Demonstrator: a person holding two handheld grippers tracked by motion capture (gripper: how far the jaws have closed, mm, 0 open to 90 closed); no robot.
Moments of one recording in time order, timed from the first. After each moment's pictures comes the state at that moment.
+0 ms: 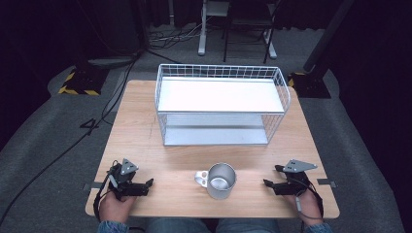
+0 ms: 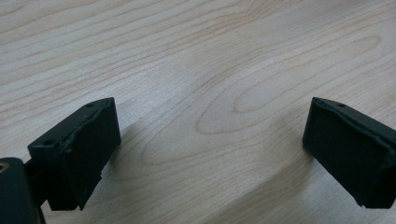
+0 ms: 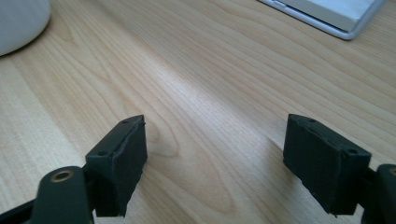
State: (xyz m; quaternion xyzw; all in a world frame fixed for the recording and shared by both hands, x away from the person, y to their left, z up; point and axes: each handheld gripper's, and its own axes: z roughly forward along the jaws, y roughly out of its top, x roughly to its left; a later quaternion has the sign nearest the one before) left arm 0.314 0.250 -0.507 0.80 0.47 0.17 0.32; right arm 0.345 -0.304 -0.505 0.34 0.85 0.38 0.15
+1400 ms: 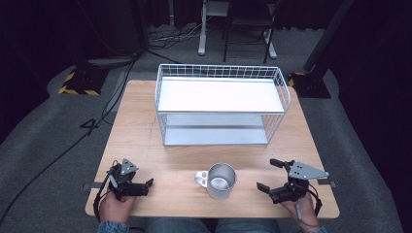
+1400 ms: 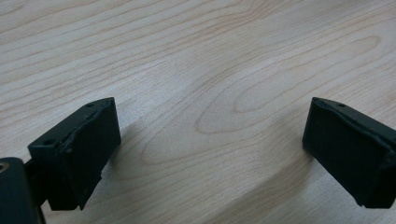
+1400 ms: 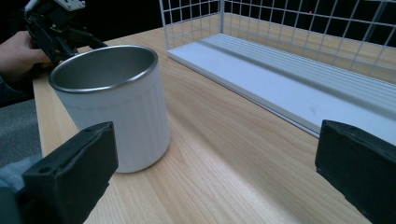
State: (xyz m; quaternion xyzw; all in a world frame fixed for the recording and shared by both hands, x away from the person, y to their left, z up) left arm 0.314 0.250 -0.507 0.80 0.48 0.17 0.32; right arm 0.314 -0.275 -0.458 0.26 0.78 0.55 0.15
